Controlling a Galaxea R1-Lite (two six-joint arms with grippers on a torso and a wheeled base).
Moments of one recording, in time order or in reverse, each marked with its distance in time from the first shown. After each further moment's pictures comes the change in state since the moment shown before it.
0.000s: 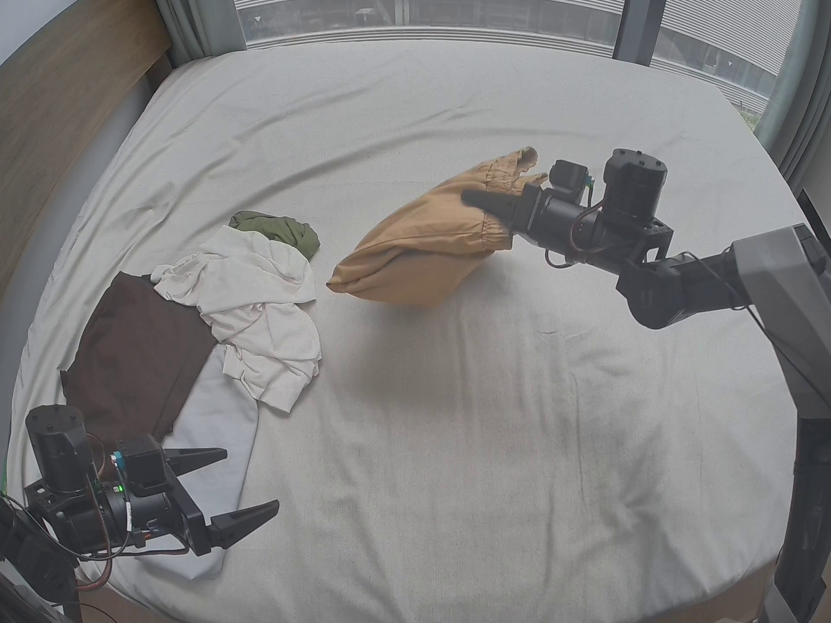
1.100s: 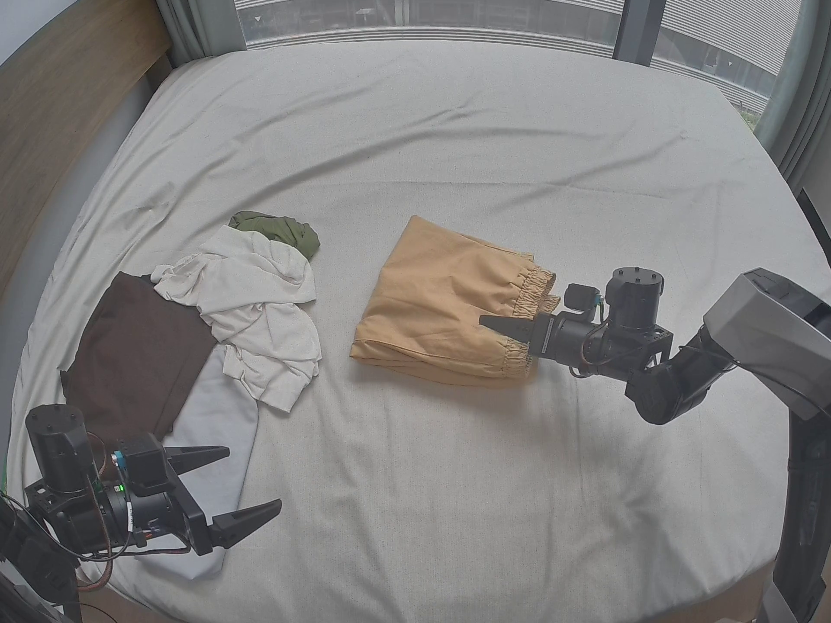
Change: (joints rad) left arm -0.011 -0.001 0.000 -0.024 0.000 -0.003; right arm -0.036 0.001 0.521 -0.249 -0.101 -0.091
